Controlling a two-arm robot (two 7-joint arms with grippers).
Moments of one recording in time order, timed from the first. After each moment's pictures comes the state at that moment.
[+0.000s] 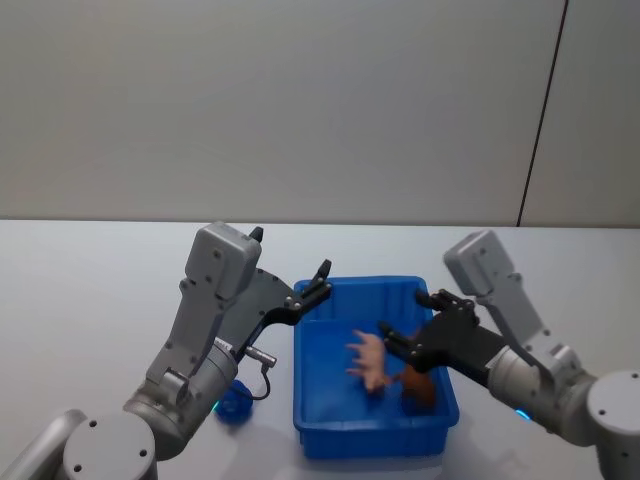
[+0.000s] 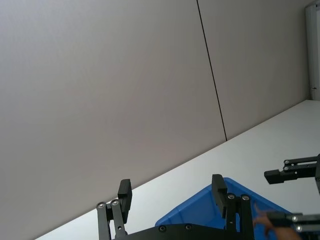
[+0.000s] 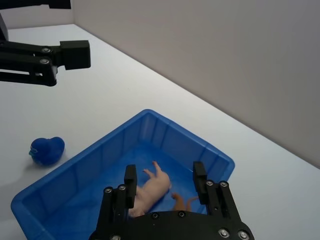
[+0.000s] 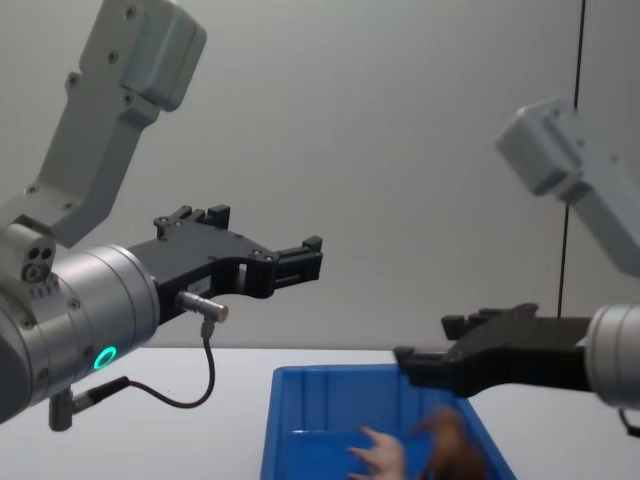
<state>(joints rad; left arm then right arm) -0.24 0.38 0.45 -1.63 -0.20 0.01 -0.01 0.25 0.19 -0.32 -1.53 -0.05 0.29 0.41</state>
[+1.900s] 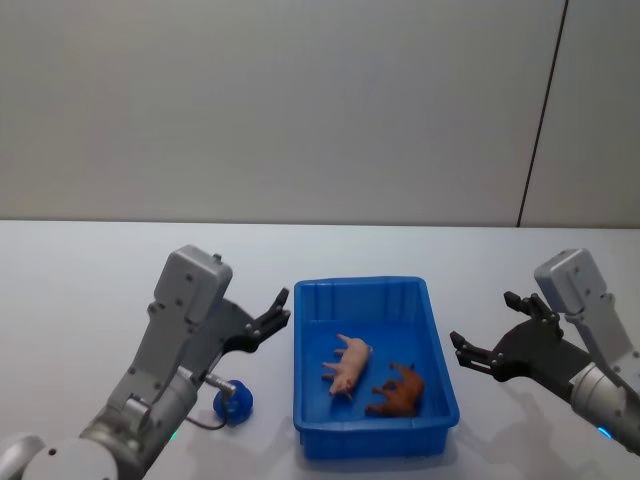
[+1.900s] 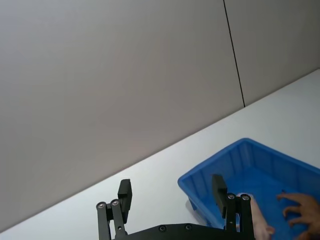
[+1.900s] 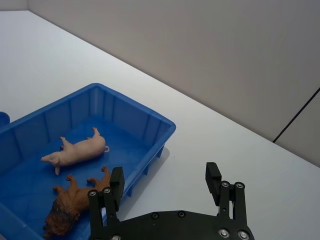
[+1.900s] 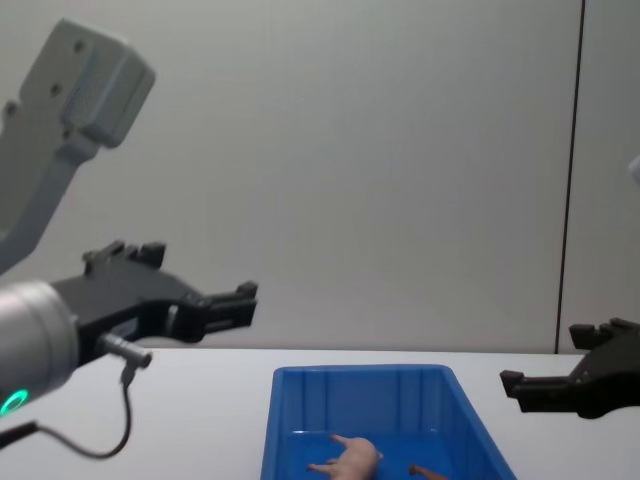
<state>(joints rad) -0.15 0.47 0.42 -1.71 -0.19 0.10 0.05 0.16 0.32 -0.24 -1.56 0.02 0.22 0.35</state>
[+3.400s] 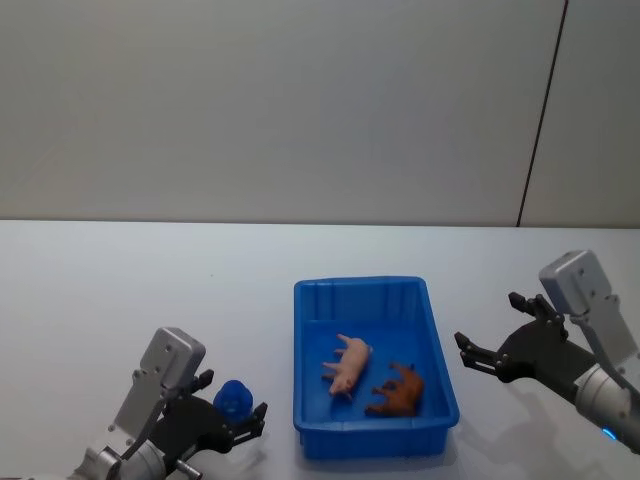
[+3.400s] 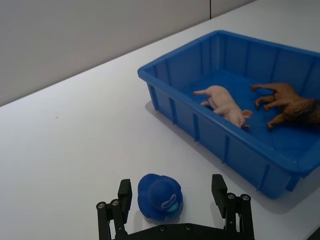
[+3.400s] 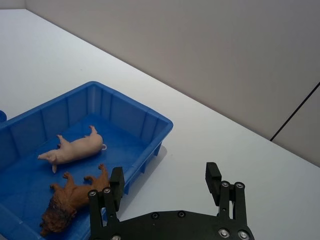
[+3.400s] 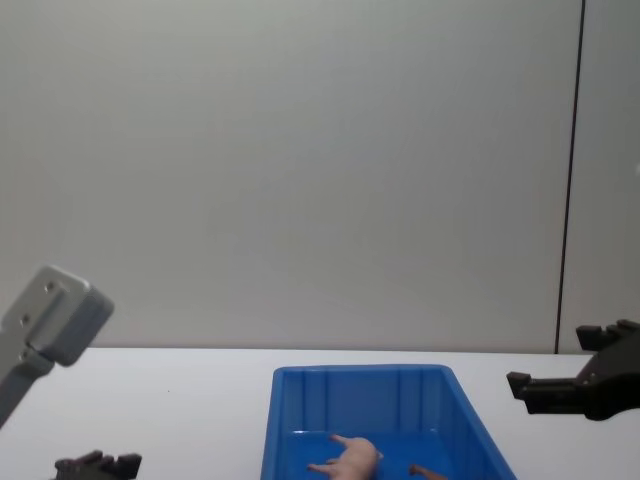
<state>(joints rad) -0.16 0.48 0.39 -1.43 -0.29 0.13 -0.24 0.15 0.32 -0.24 -1.56 0.03 0.21 0.35</state>
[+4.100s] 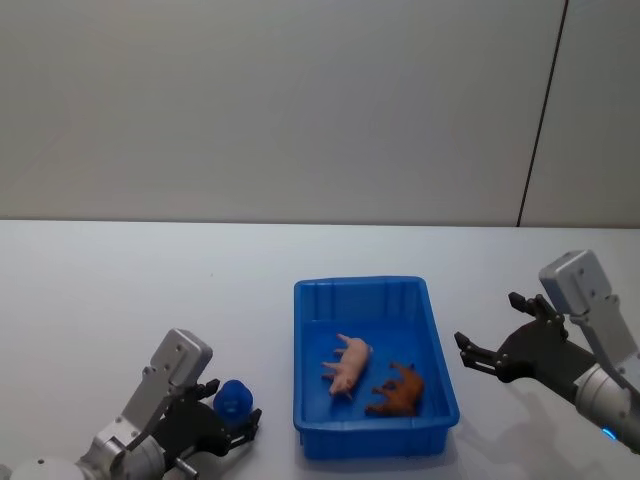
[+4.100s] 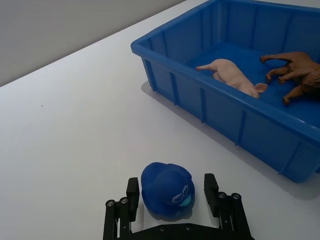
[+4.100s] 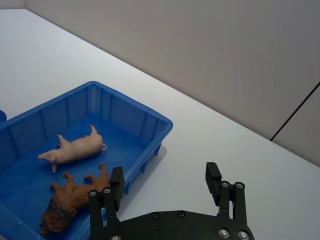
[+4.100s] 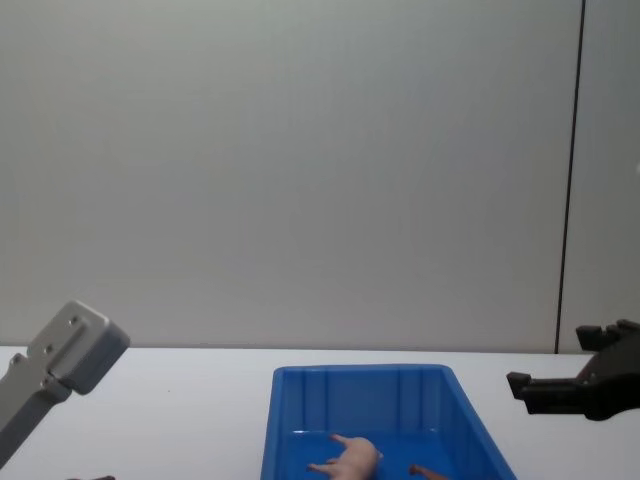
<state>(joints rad) -0.25 0.44 0.39 -1.26 -0.21 0.13 -0.35 0.15 0.32 -0.24 -1.56 0.03 0.21 0.35</state>
